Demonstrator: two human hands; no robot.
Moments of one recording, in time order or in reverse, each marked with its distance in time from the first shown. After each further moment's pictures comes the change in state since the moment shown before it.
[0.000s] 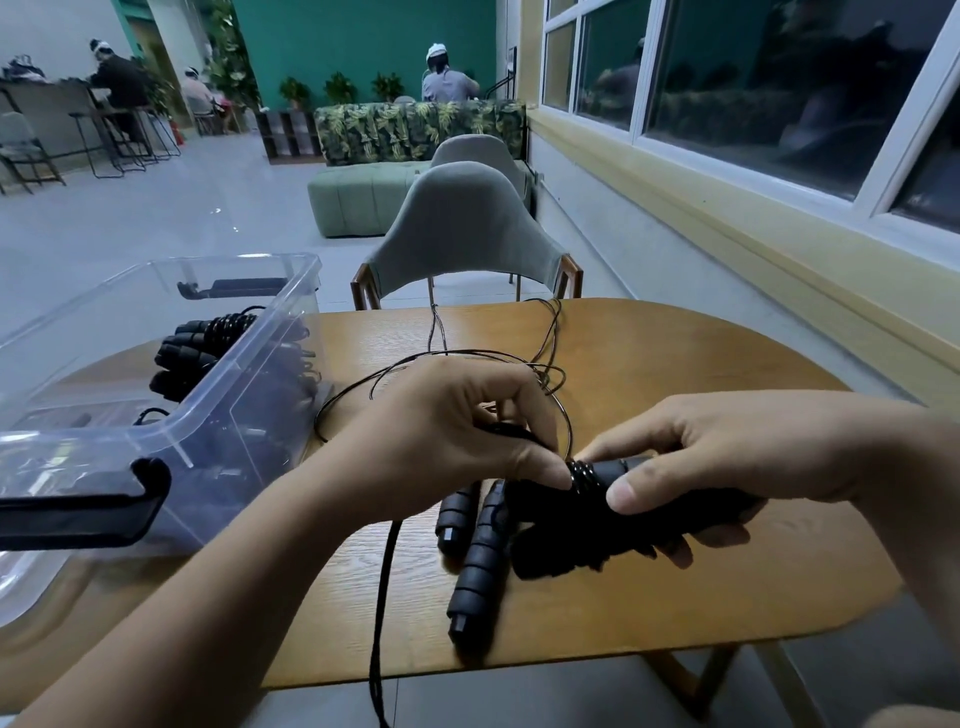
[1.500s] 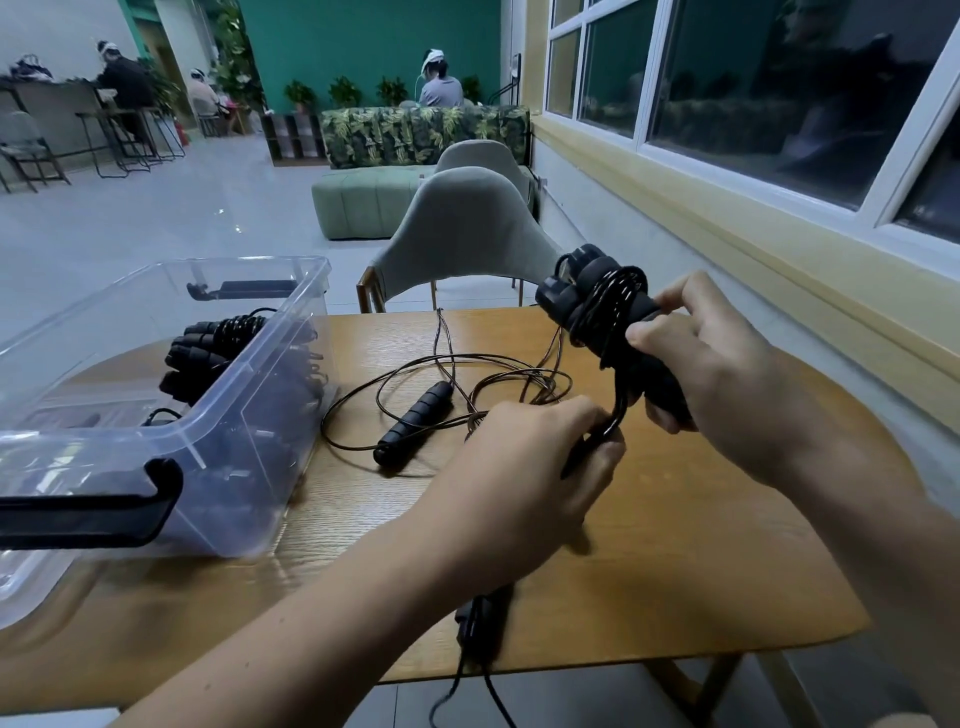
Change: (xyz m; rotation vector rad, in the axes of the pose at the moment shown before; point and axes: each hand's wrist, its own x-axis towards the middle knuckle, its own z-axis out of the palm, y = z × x) left_hand 0.006 0.004 0.052 0.415 0.139 0.019; right_hand 0.028 0.005 0.007 0.080 1.033 -0.338
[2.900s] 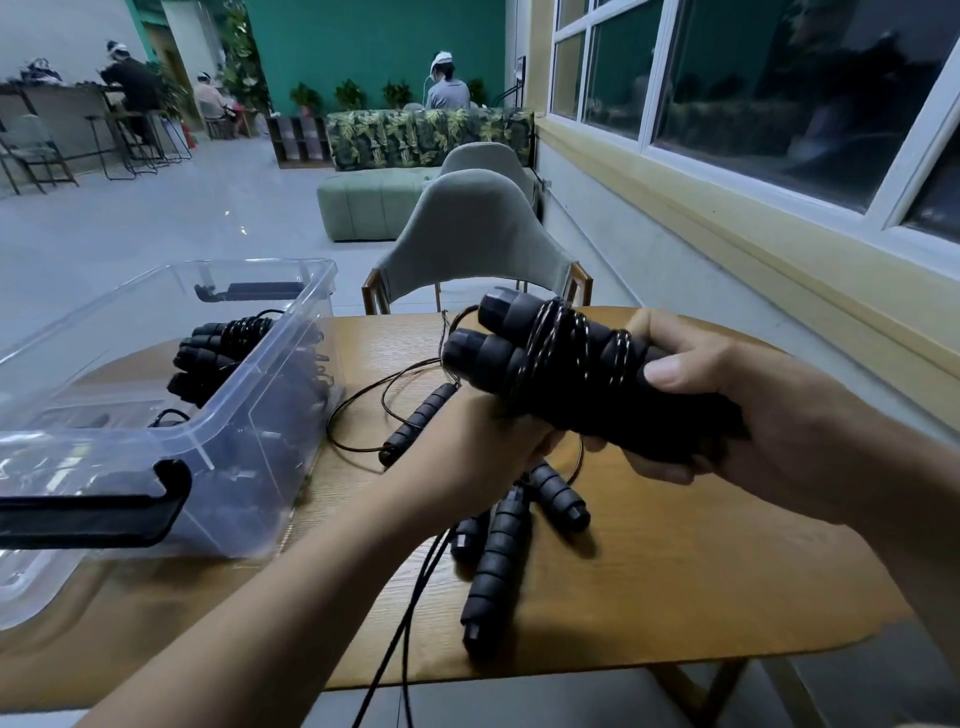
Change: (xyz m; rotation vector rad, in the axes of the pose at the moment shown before) left_hand 0.009 -0.032 -0.010 -0.448 0.023 -0.287; right_hand 0.000 -0.015 -0.004 0.526 -0.652 0.000
